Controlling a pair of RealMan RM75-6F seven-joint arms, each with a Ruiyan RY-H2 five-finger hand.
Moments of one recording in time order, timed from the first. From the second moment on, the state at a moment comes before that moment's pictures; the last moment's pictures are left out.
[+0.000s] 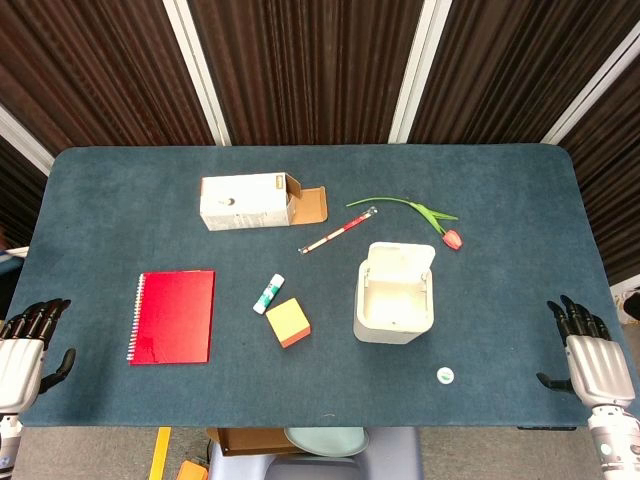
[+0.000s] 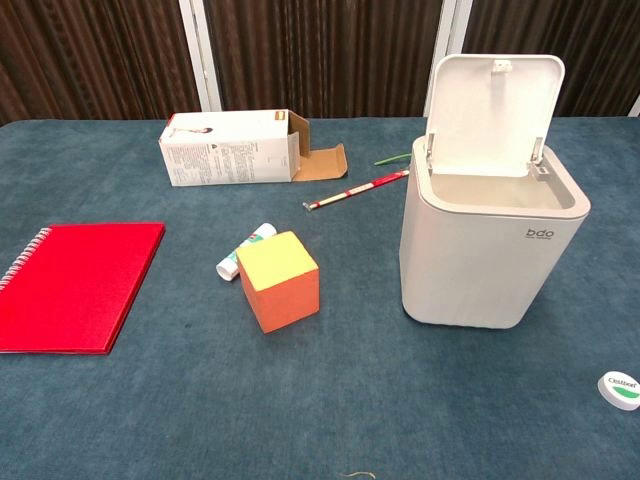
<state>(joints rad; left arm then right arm) -0.08 -1.14 -0.05 -1.62 1.53 1.54 0.18 0.08 -1.01 0.03 -1.88 -1.25 1.34 -0.31</state>
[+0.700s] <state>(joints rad) -0.08 -1.14 -0.04 -1.62 1.53 1.54 0.19 0.11 -1.05 0.00 -1.76 -1.44 1.32 -0.17</state>
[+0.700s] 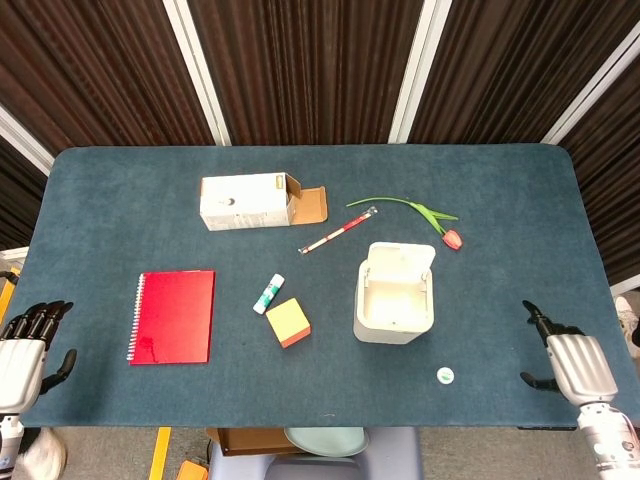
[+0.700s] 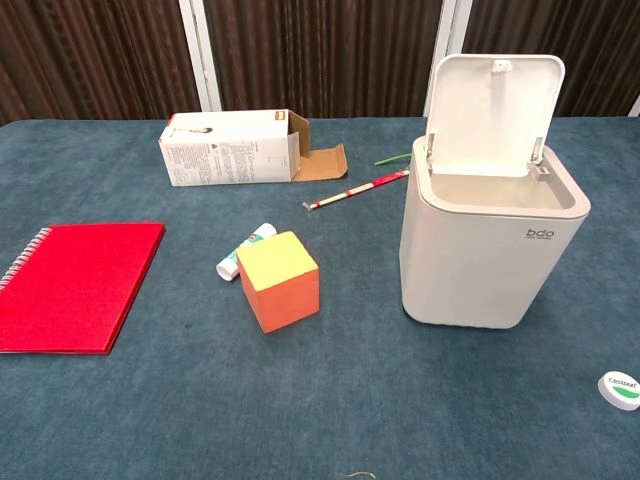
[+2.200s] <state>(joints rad) -0.08 -1.12 -0.04 -1.63 1.51 1.51 0.13 0.37 -1.25 -0.08 -1.57 -1.51 0.92 -0.04</state>
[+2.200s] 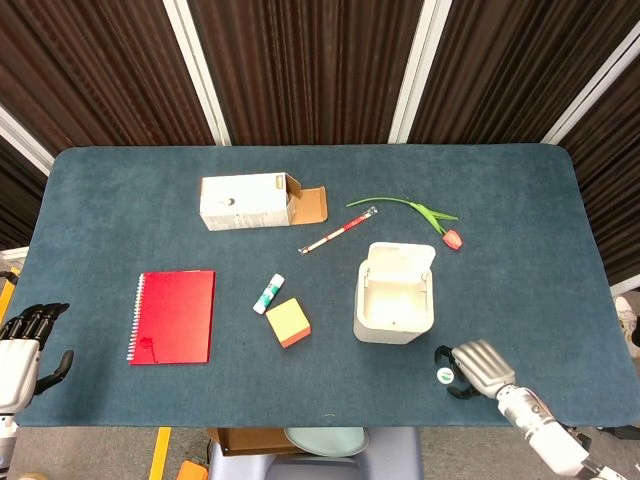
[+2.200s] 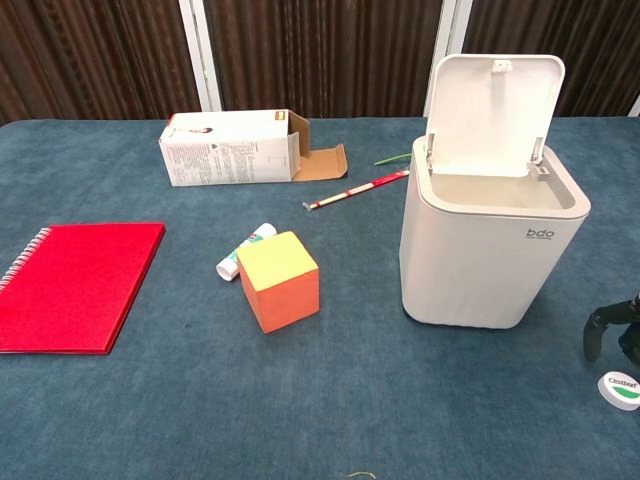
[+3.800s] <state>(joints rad) -0.08 -1.11 -0.04 -1.64 1.50 1.50 0.13 0.32 -1.19 -0.02 -1.74 -1.54 1.20 -0.16</state>
